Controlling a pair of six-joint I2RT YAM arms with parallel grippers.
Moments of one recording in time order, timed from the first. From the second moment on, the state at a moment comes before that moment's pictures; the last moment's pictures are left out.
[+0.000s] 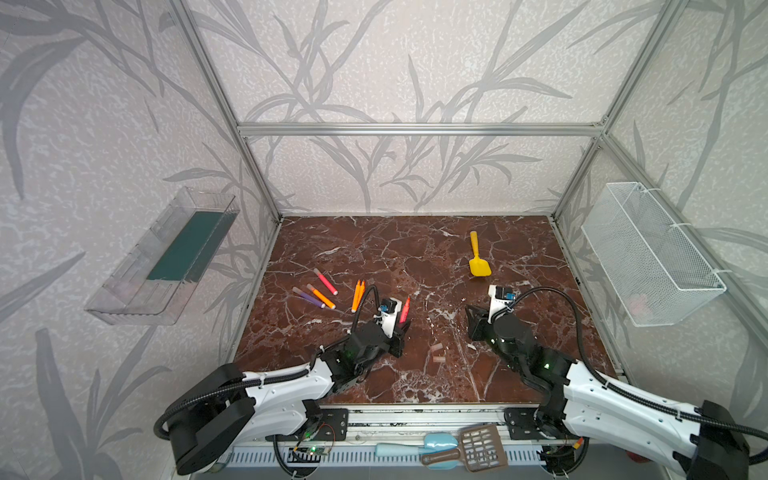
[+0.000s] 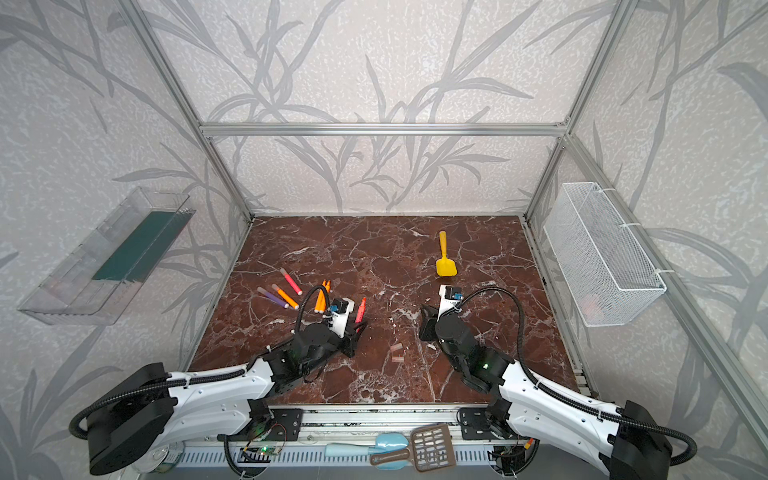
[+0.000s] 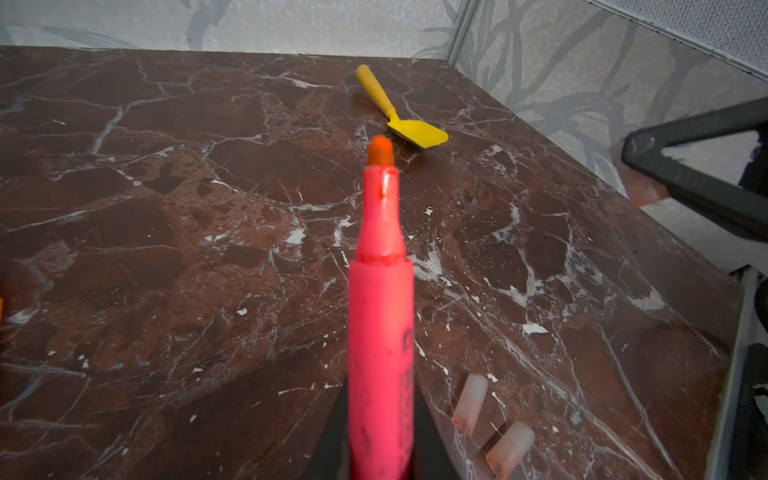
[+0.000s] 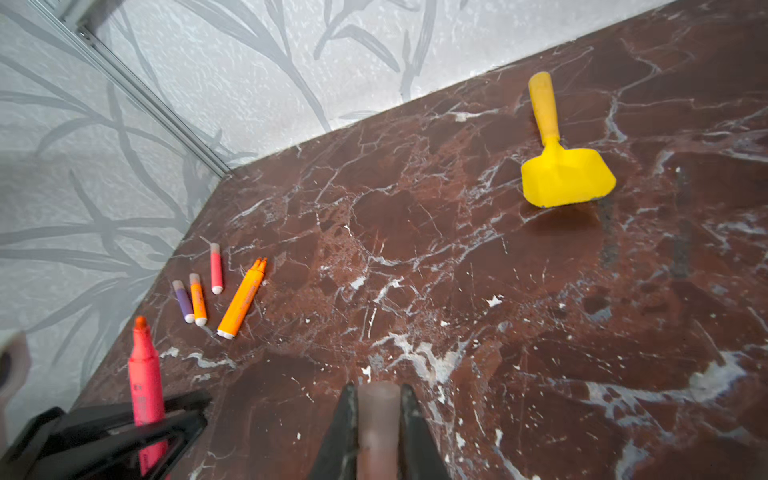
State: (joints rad) left arm -0.91 1.14 0.28 0.48 -0.16 -0.35; right arm 0.87 0.83 0.40 0.06 0.43 0.69
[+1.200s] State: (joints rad) left arm -0.94 1.39 0.35 0.73 0.07 -0.37; right arm 0.84 1.04 0.43 0.54 0.16 0.67
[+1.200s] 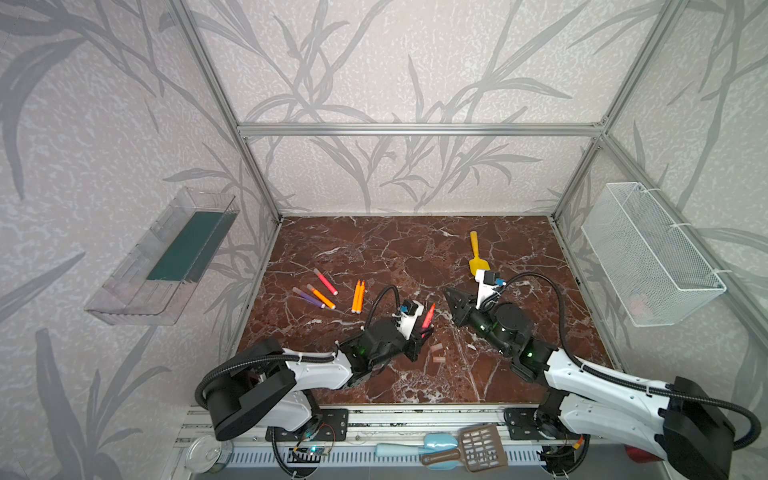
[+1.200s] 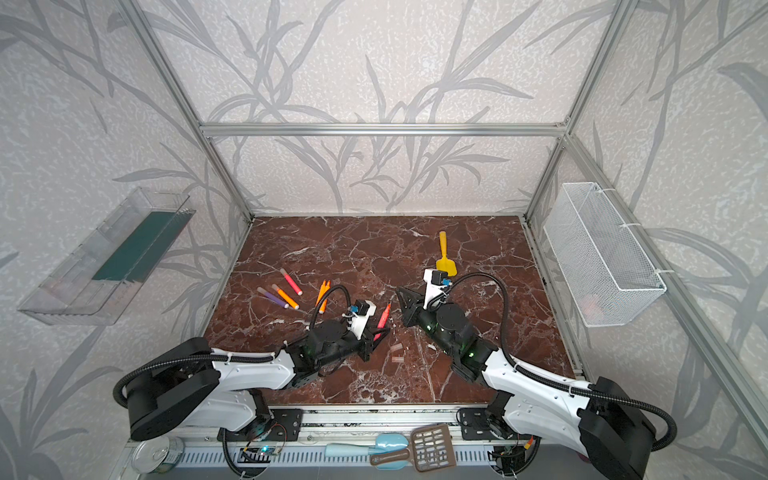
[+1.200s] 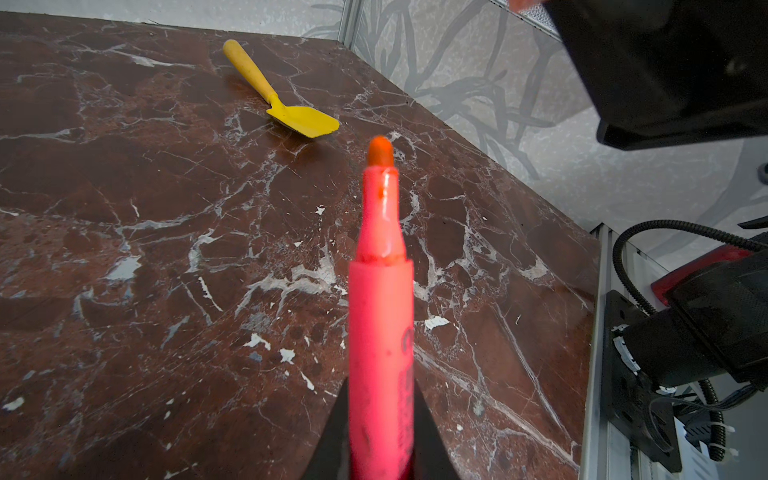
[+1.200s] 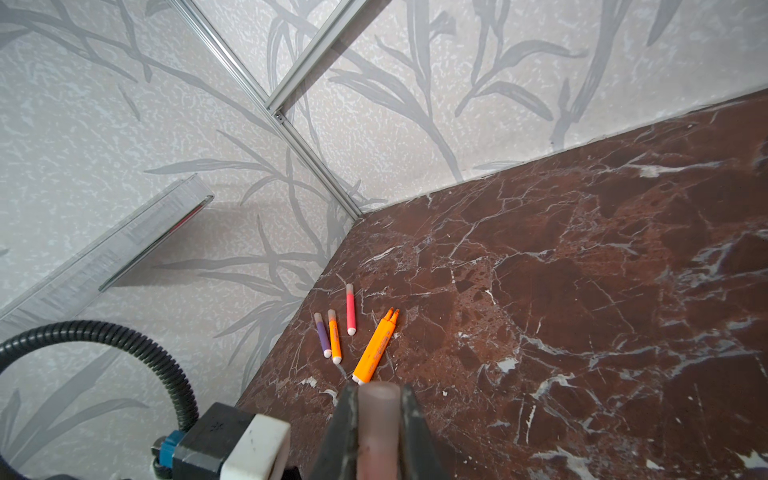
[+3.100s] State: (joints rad) left arm -0.95 1.38 0.36 0.79 0.00 -0.44; right arm 0.84 1.23 0.45 0.70 0.07 0.74
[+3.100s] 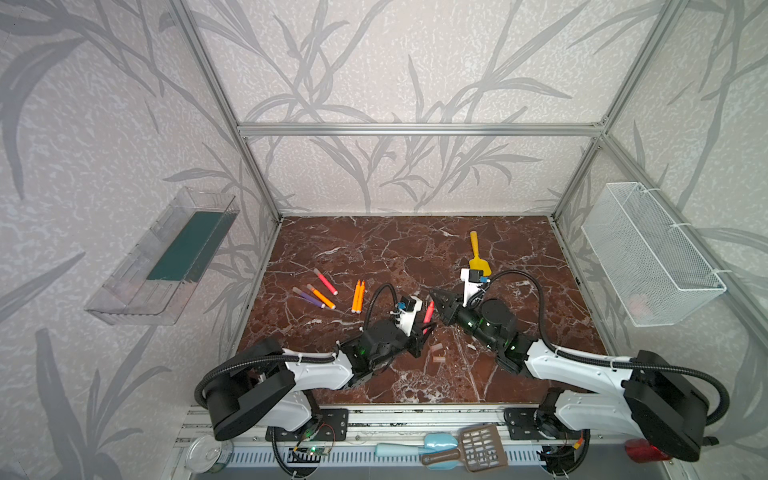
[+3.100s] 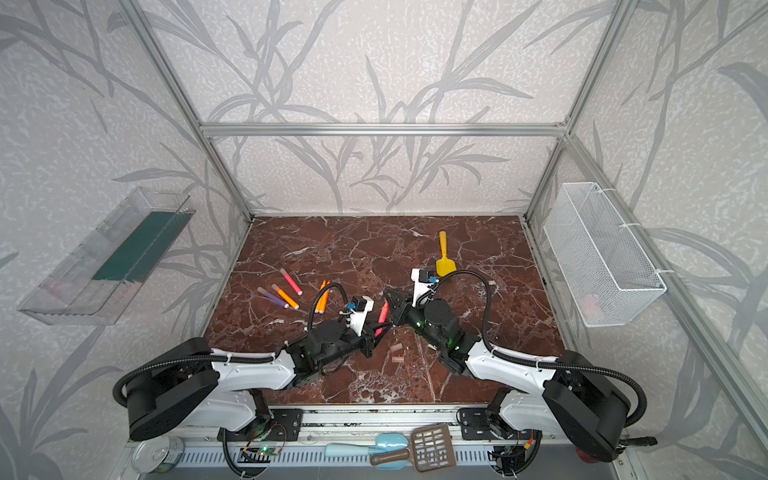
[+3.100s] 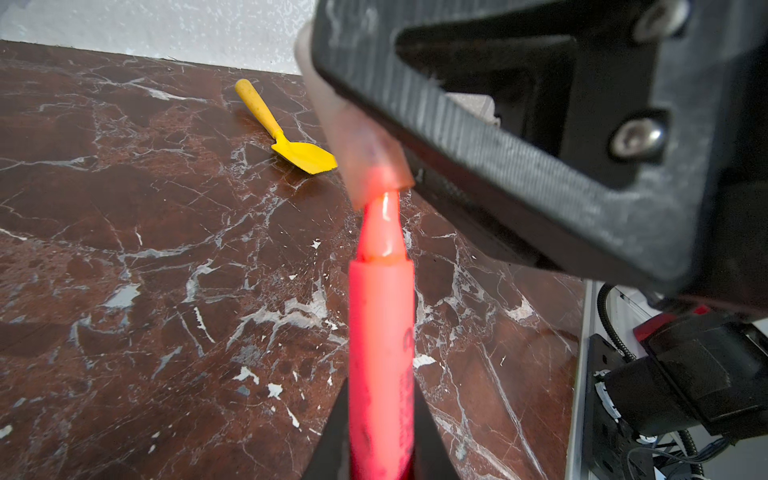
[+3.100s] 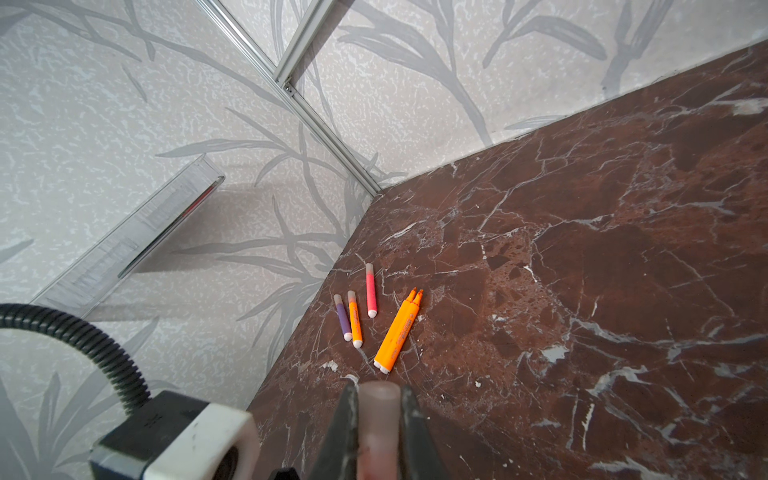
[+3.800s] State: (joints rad) left arm -0.91 1.28 0.36 0.74 0.18 -0.50; right arm 0.96 1.13 0.39 0.75 0.21 0.70
